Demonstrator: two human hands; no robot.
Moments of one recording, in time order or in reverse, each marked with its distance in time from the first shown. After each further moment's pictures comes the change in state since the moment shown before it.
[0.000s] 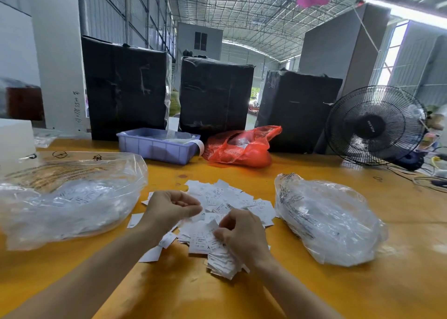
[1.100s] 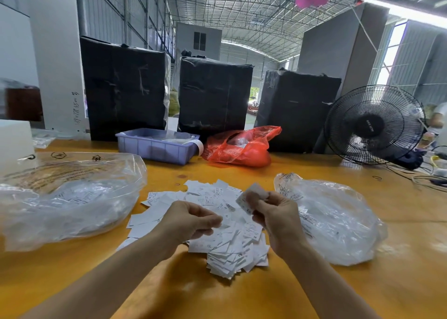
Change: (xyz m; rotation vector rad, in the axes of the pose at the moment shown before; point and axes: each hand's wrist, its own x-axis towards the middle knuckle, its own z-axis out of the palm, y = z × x) left_hand -0.014 0.004 0.021 -0.082 -0.222 -0.166; right_hand 0.004 0.010 -0.049 1.017 0.123 0.212
